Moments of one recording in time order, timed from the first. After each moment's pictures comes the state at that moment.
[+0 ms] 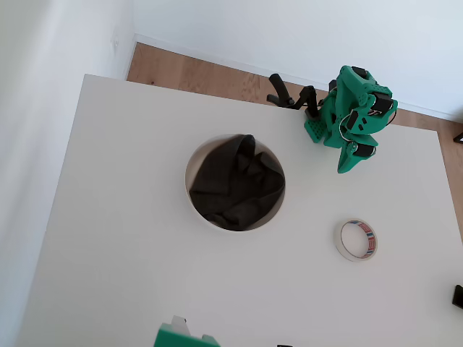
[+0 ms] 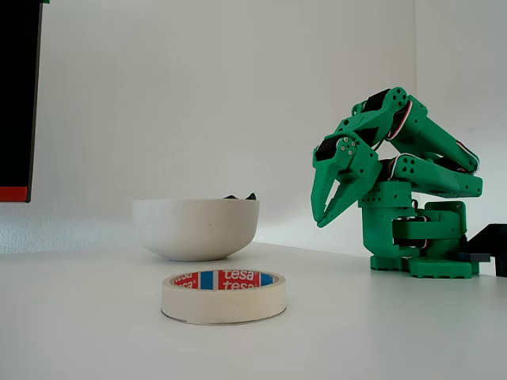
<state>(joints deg) 4.4 194.0 165.7 78.8 2.3</state>
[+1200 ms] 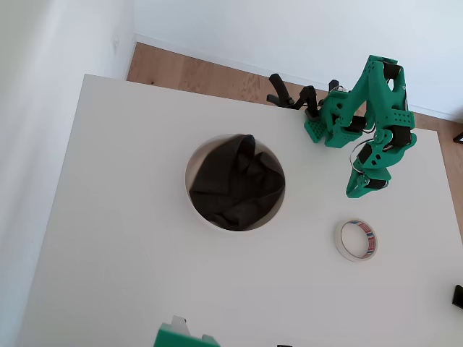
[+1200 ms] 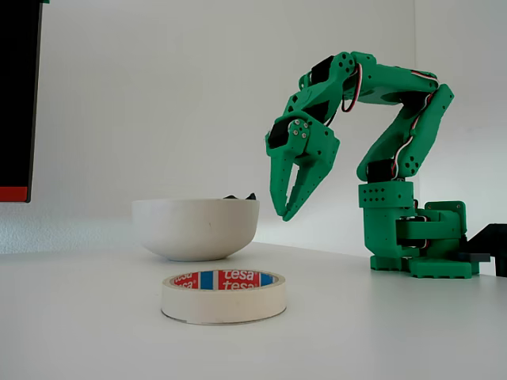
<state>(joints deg) -0.6 132.1 136.3 60.4 2.5</state>
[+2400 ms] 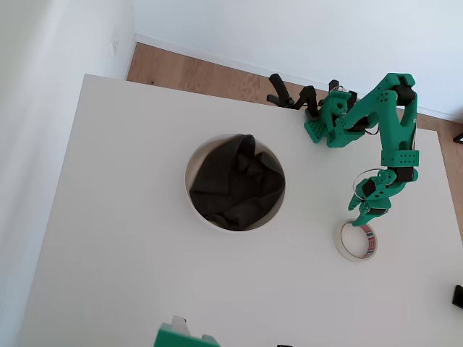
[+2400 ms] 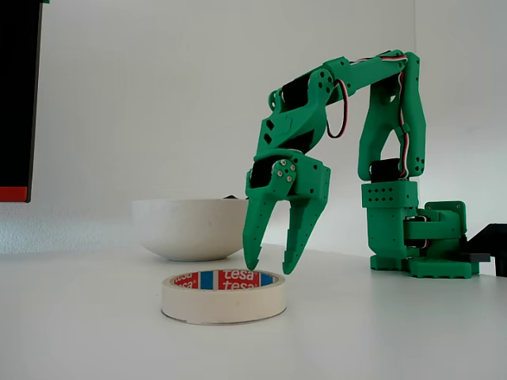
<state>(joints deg) -9.3 102.5 126.1 50.8 9.1</state>
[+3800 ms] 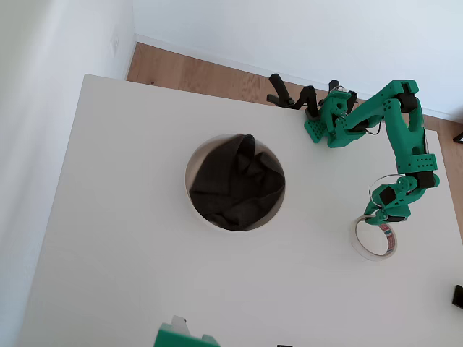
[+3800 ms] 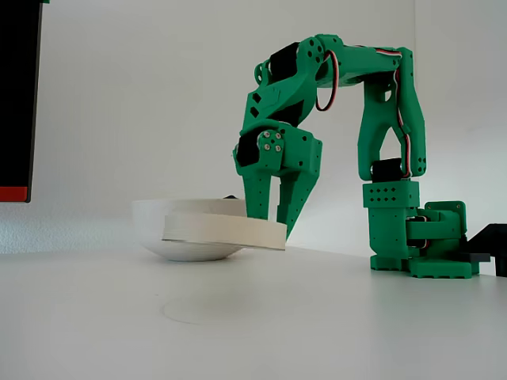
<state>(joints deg) -12.6 98.2 106.0 64.2 13.2</state>
